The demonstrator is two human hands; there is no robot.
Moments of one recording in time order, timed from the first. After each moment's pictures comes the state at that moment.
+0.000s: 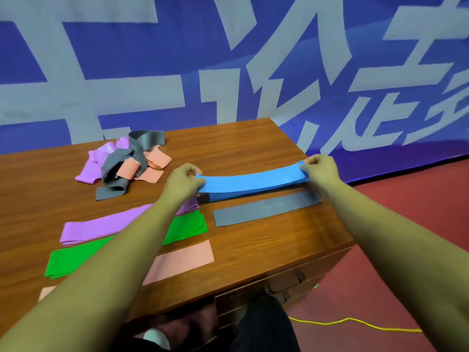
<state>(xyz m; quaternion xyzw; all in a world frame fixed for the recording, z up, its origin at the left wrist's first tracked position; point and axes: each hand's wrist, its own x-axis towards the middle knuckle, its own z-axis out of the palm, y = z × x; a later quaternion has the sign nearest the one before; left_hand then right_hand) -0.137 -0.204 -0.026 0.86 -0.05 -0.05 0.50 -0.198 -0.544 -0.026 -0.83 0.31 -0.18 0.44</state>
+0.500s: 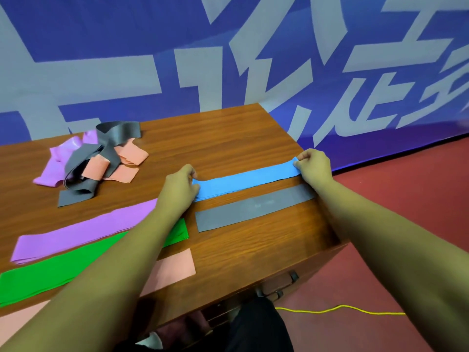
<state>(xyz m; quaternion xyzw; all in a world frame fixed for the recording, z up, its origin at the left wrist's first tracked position) -0.127 -0.242 -0.063 0.93 -0.13 0.01 0.34 -0.175 -0.578 -0.066 -0.87 0.30 -0.18 0.35</state>
